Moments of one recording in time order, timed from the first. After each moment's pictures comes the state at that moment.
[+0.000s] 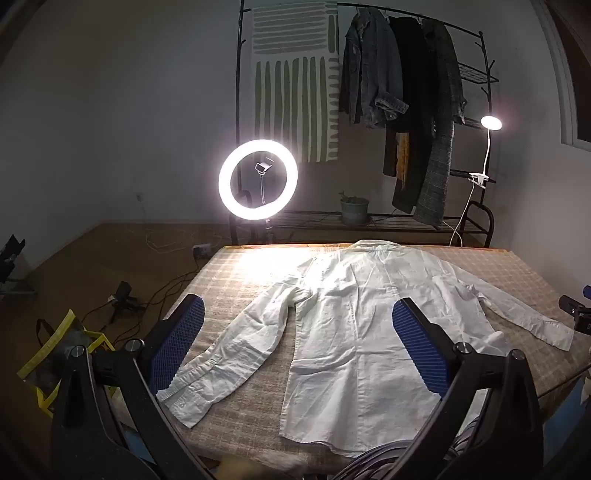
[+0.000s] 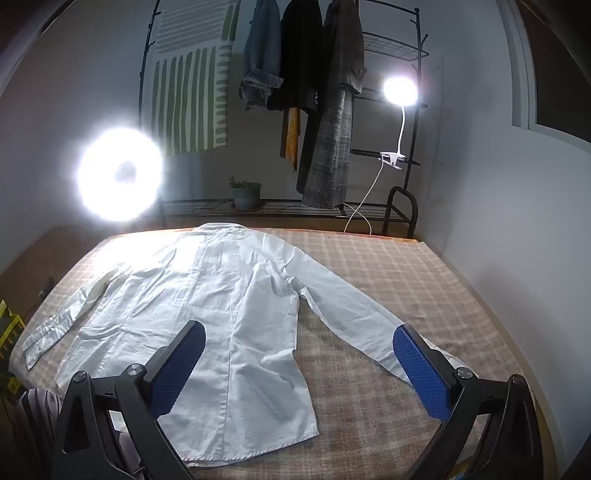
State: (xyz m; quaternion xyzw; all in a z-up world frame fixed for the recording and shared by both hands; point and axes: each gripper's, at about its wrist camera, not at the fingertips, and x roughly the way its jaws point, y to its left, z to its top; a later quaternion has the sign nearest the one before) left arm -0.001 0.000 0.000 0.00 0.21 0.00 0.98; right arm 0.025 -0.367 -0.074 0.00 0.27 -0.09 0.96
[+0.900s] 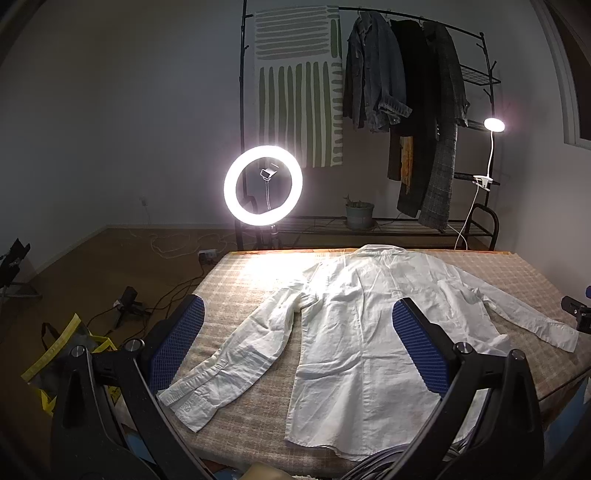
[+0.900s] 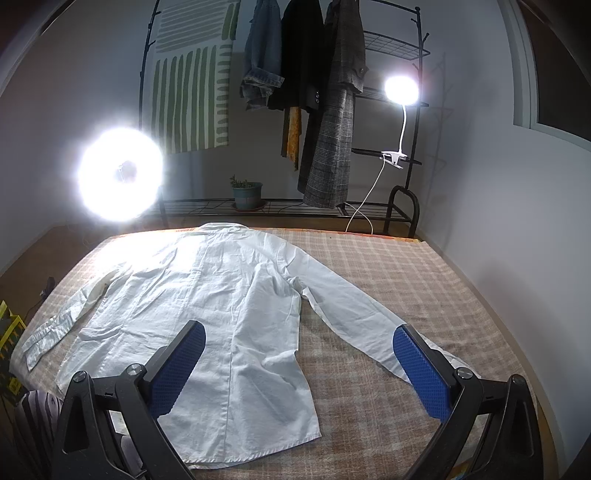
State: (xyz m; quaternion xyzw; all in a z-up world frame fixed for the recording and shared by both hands) left arm 0.004 0.006 0.007 0.00 0.20 0.01 0.98; right arm 0.027 -0.367 -0.075 0.00 0.27 -0.09 0.96
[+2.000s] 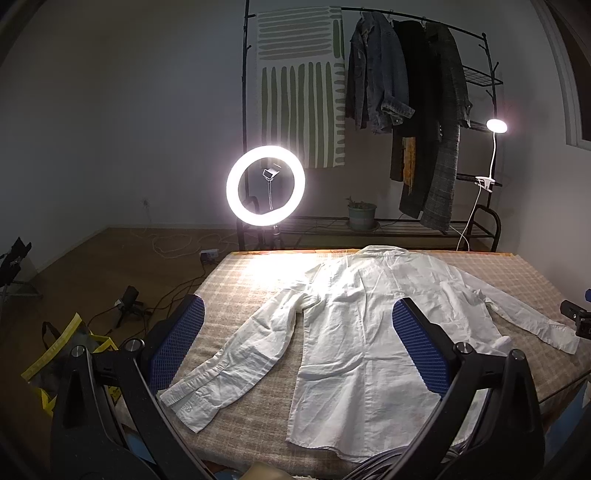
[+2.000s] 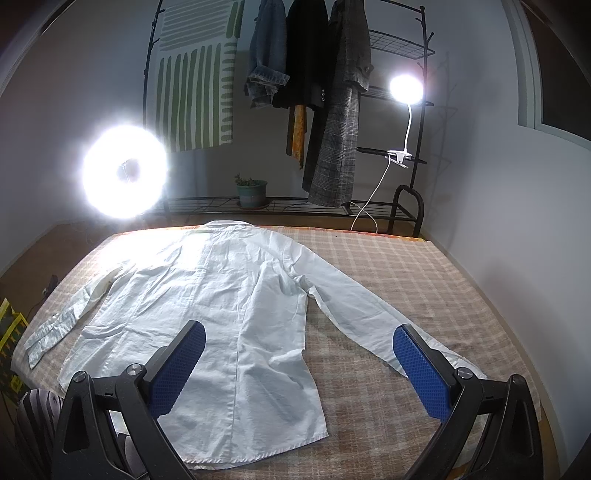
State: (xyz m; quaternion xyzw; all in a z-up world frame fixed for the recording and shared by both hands) left arm 0.002 0.003 0.009 0.01 0.20 0.01 0.98; right arm 0.031 -0.361 -0.078 0.00 0.27 -0.09 0.96
